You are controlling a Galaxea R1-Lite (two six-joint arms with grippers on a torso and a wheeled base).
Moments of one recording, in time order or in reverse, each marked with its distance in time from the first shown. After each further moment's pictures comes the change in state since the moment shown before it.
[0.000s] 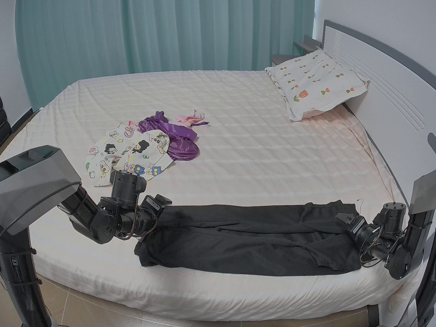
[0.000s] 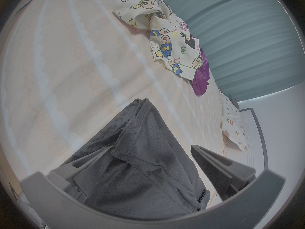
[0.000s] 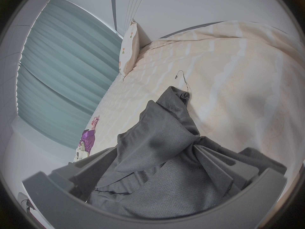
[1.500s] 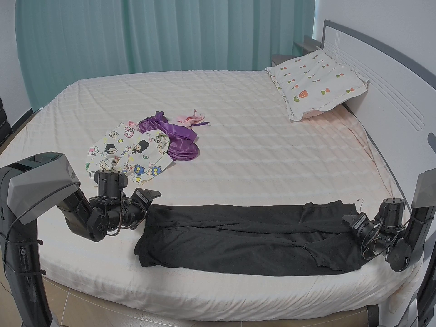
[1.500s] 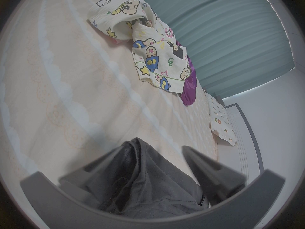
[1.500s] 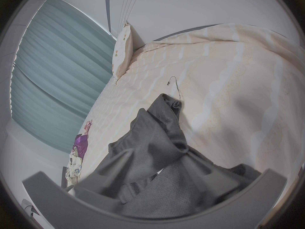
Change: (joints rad) left arm 0.138 0.105 -0.013 -0.248 -0.154 0.168; right arm -0.039 -0.017 -0.079 0.136 -0.029 -0.006
